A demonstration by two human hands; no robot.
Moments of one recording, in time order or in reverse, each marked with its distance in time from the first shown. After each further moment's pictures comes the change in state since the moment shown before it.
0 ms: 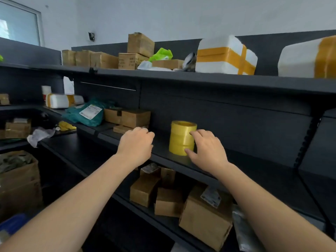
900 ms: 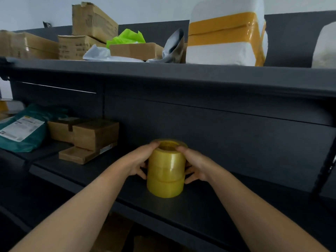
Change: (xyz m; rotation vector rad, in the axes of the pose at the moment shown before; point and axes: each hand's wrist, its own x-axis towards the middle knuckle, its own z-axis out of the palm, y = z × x) left_hand 0.196 0.016 0.155 -1.428 -0.771 -0.552; right_hand 0.163 0.088 0.113 1.133 -0.530 0.825
